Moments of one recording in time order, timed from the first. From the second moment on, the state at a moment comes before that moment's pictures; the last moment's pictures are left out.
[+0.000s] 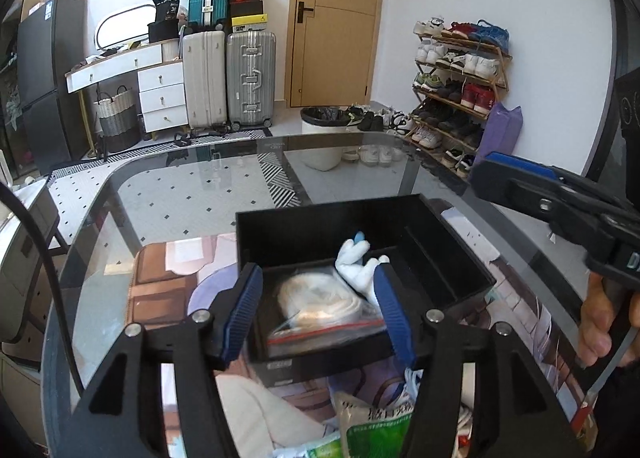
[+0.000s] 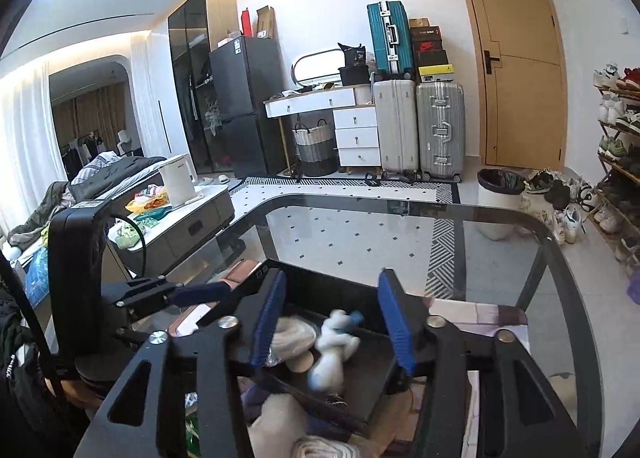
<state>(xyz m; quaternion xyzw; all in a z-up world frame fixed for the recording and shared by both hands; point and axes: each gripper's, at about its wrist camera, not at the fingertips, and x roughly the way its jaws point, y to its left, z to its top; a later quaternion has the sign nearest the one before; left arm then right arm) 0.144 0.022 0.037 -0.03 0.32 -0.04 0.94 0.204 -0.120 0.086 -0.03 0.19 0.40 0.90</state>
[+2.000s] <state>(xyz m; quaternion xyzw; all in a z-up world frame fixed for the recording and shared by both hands) 0.046 0.031 -0.004 -0.03 0.36 -0.01 0.93 0.145 -0.175 0.001 -0.08 0.32 0.36 0.87</state>
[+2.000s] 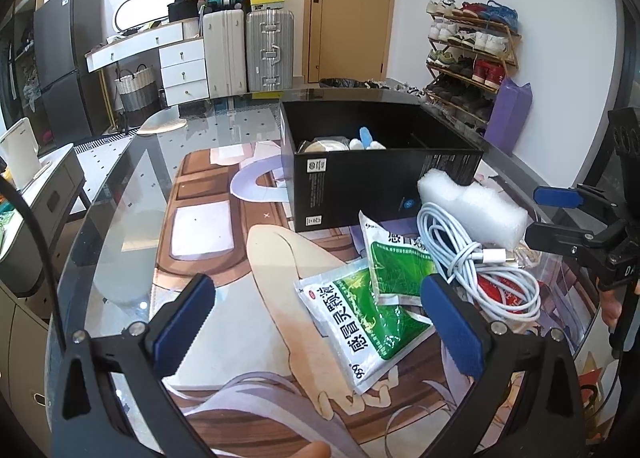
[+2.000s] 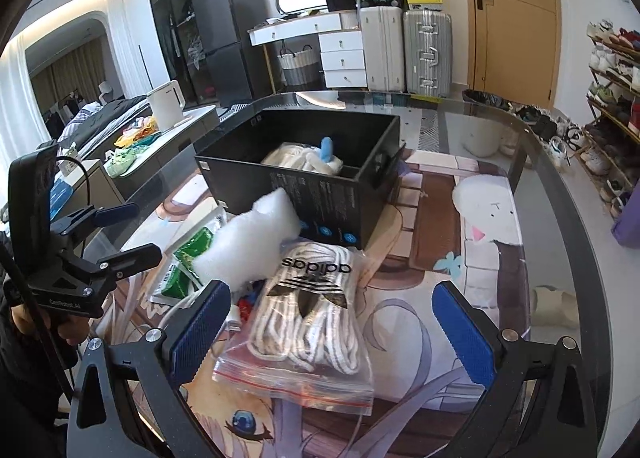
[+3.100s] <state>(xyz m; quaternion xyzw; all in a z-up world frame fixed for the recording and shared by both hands) 0.050 0.028 -0.014 -0.02 0.38 -0.01 0.92 0.173 -0.168 -0.032 -0.05 0.37 0.34 0.86</state>
